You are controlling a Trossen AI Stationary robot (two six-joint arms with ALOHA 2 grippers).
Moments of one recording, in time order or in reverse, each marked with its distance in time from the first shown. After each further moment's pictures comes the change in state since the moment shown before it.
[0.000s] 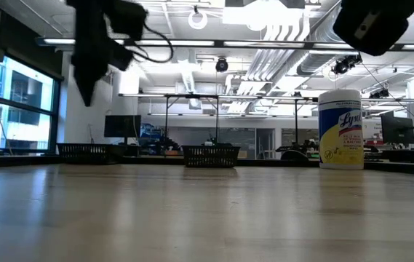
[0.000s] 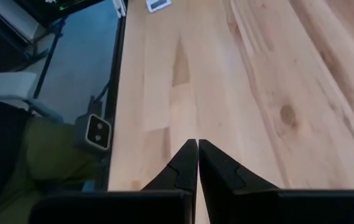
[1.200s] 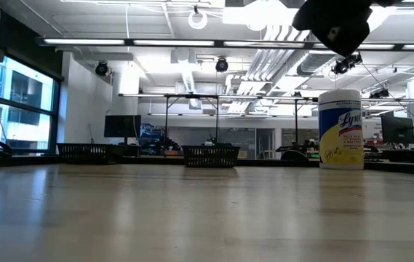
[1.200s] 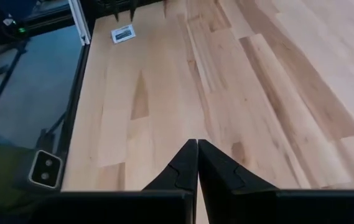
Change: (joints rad) left arm -1.478 0.127 -0.371 0.757 0.124 -1.039; right arm -0.074 0.000 0.000 0.024 0.101 -0.113
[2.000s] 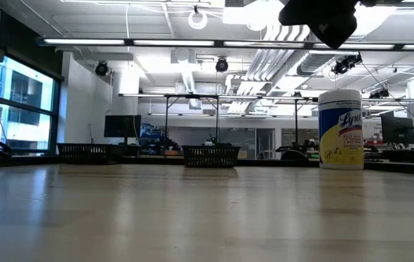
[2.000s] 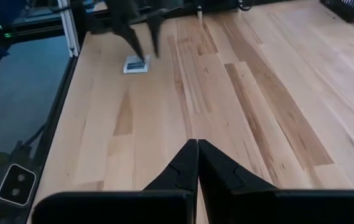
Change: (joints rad) left arm 0.047 0.122 -0.001 0.023 -0.604 0.314; right arm -0.005 0.001 0.000 0.045 0.079 -0.116
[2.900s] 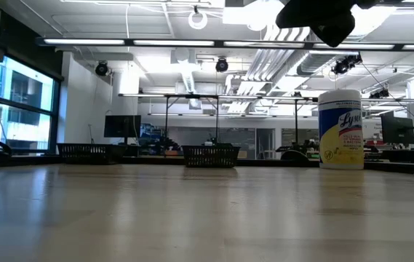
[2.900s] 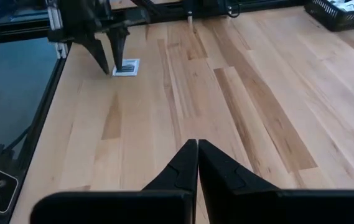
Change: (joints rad) left arm -0.049 0.142 0.143 0.070 -0.087 -0.015; right arm 0.000 0.000 0.000 -0.003 0.044 -0.026
